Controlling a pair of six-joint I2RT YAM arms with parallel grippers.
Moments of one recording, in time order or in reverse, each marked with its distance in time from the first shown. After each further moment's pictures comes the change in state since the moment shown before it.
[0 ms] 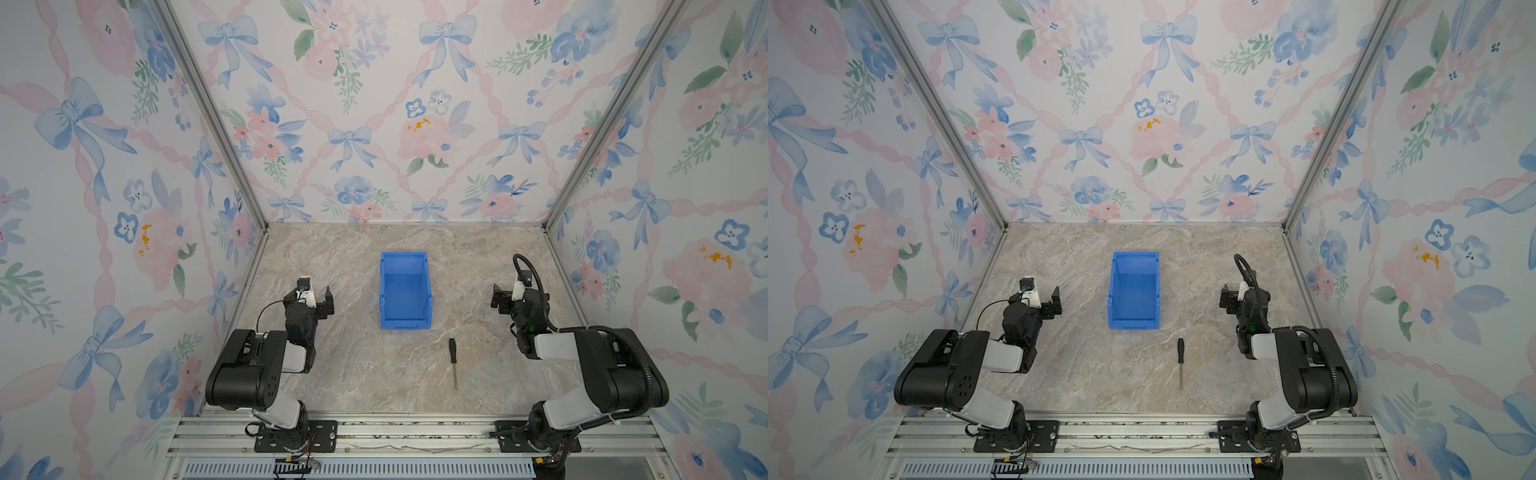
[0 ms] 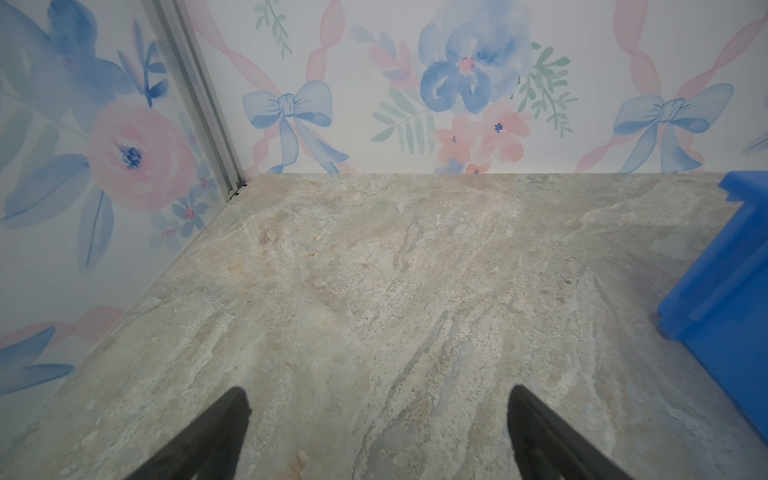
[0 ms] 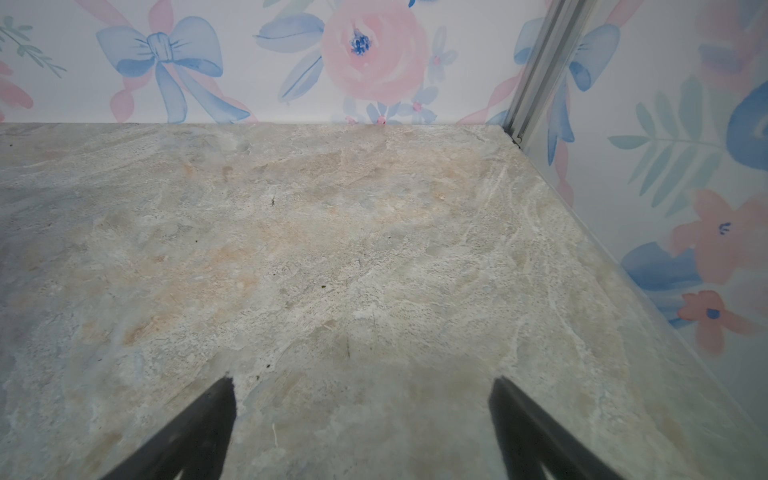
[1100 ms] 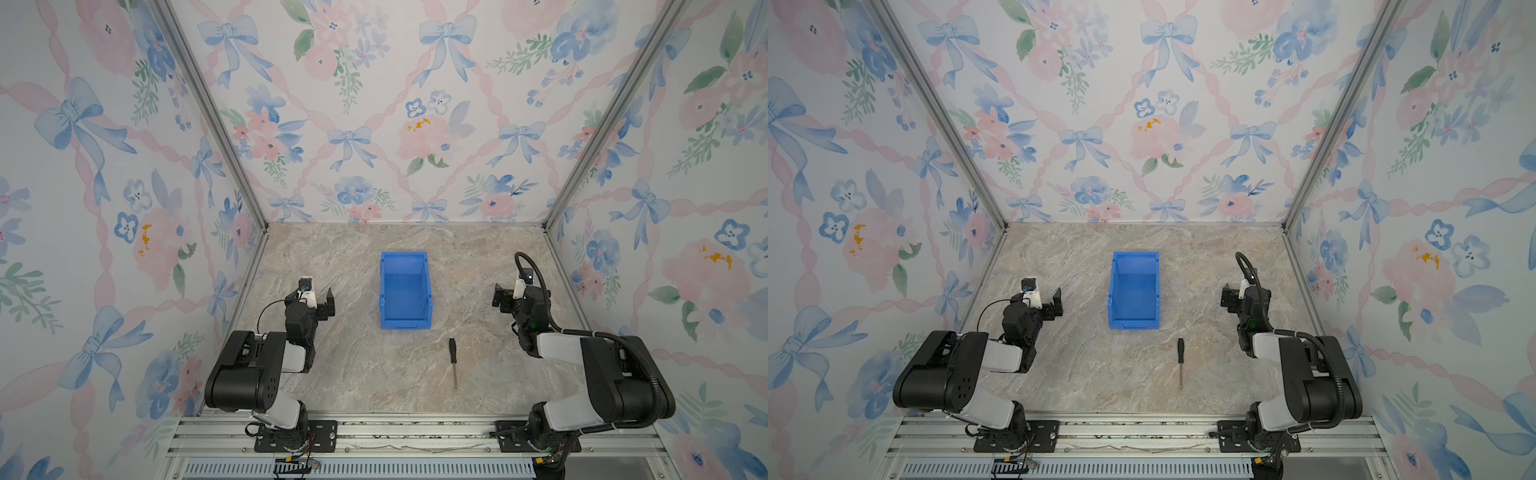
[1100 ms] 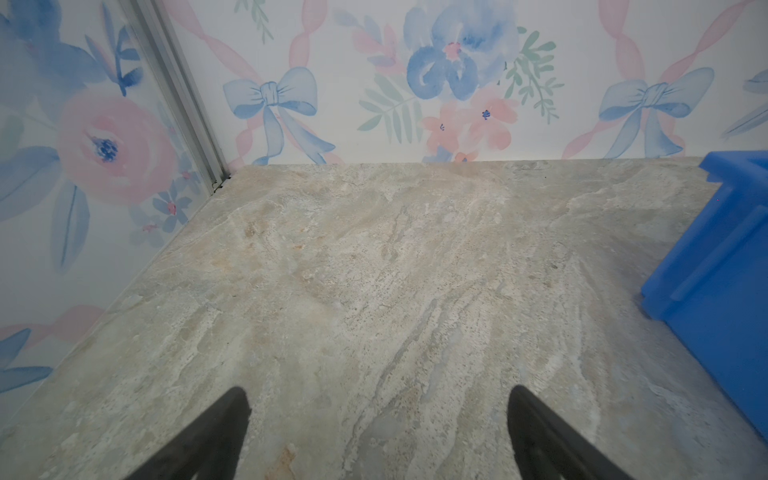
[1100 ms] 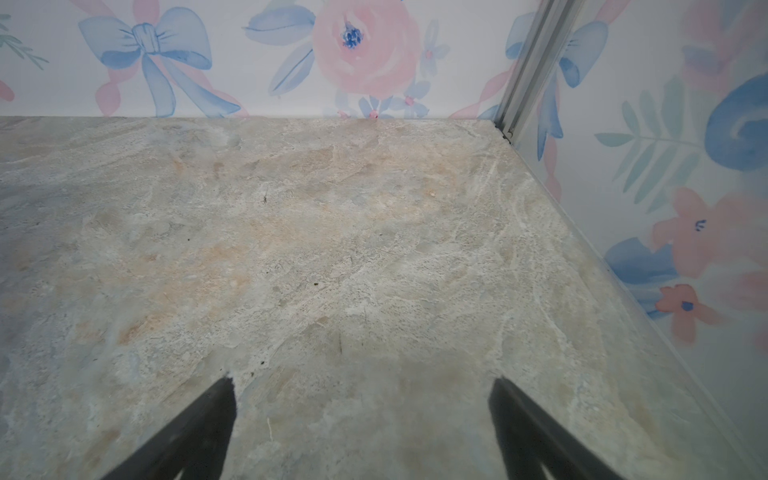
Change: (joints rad) left arm 0.004 -0.024 0.003 -0.049 0.033 0.007; right arm 0.006 -0.079 0.036 -0.151 0.029 0.000
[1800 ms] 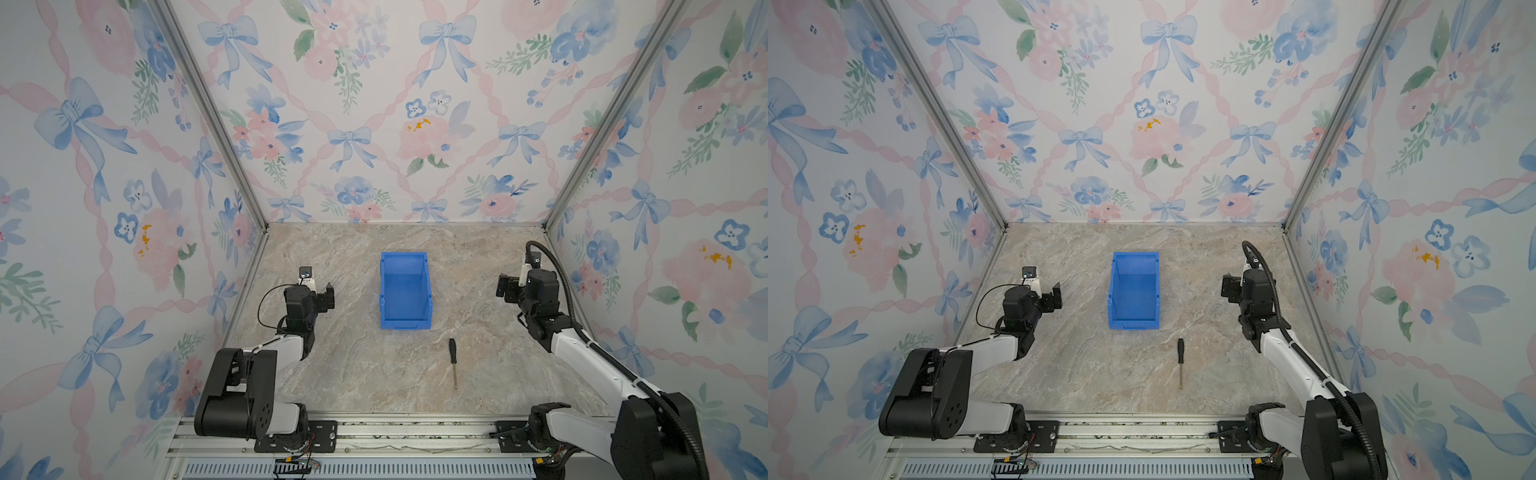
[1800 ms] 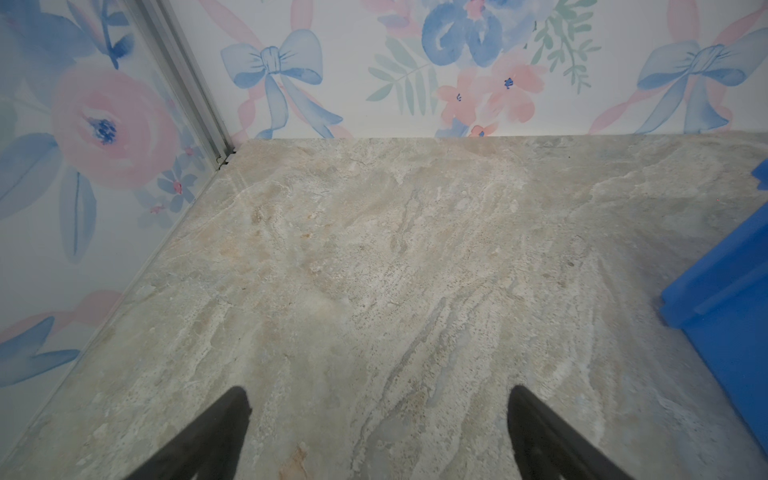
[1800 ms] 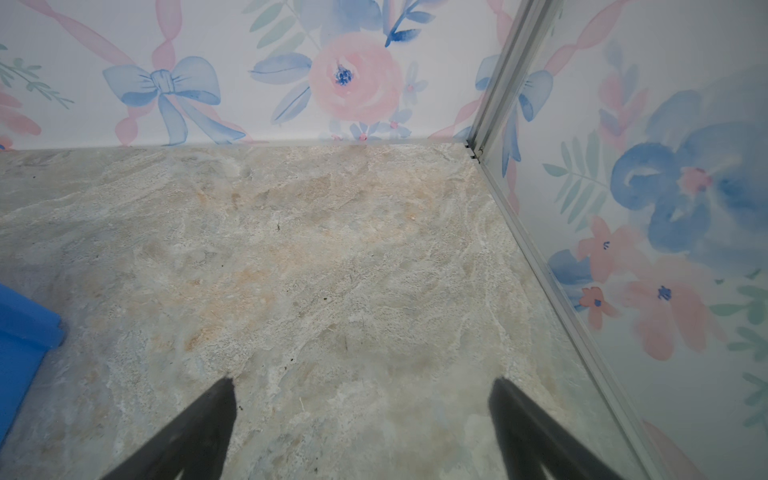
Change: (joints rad) left arm -0.013 -0.163 0.170 -0.488 -0.036 -0.024; right arm 0.092 -0.320 0.237 -0.640 0.135 0.064
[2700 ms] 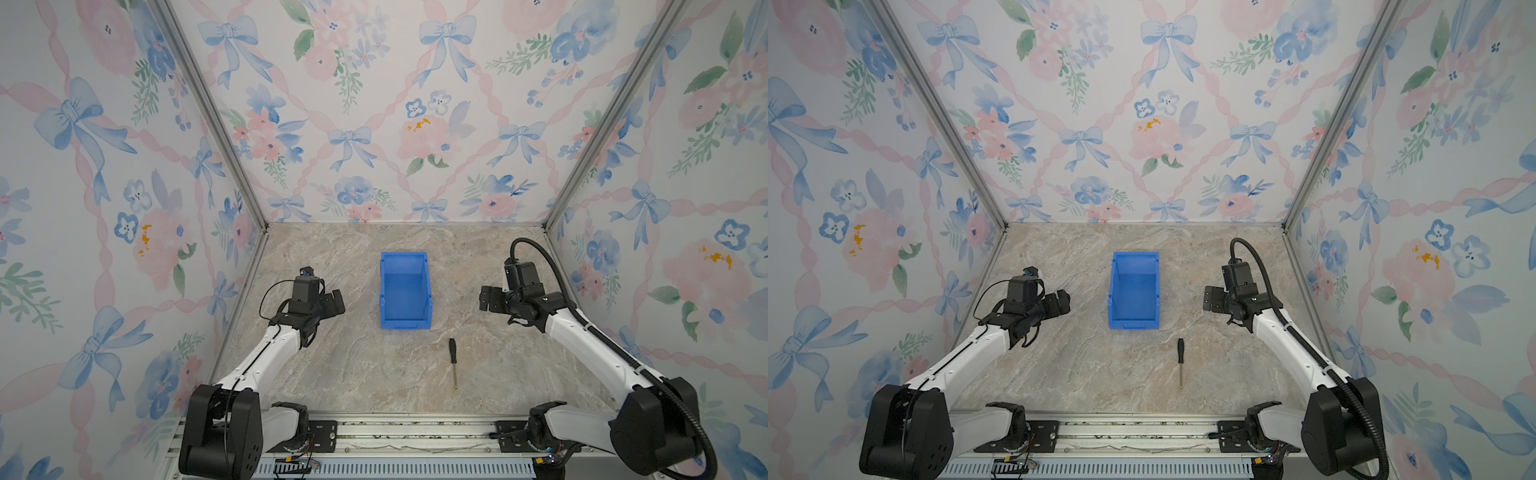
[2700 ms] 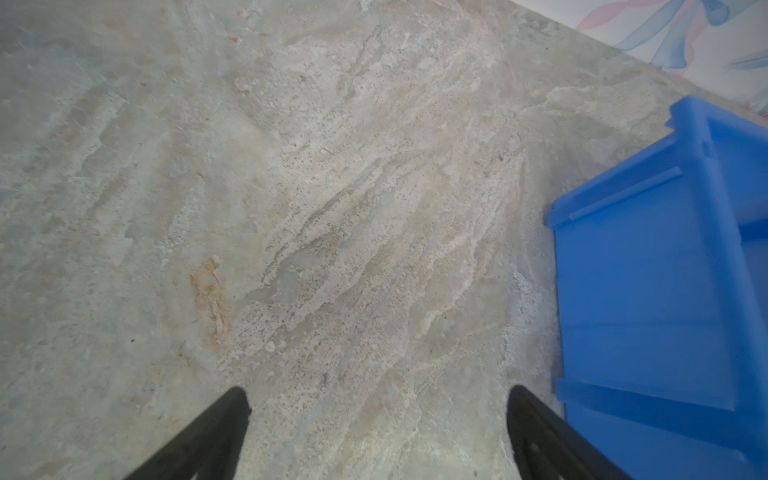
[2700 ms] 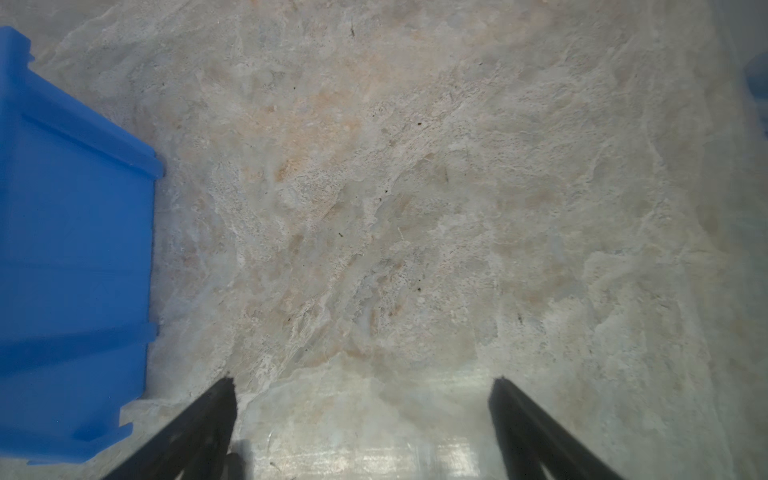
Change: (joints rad) left arm -0.095 -0.157 0.252 -0.818 0.116 -0.390; right arm 0.148 0.105 0.230 -0.586 -0.181 0.272
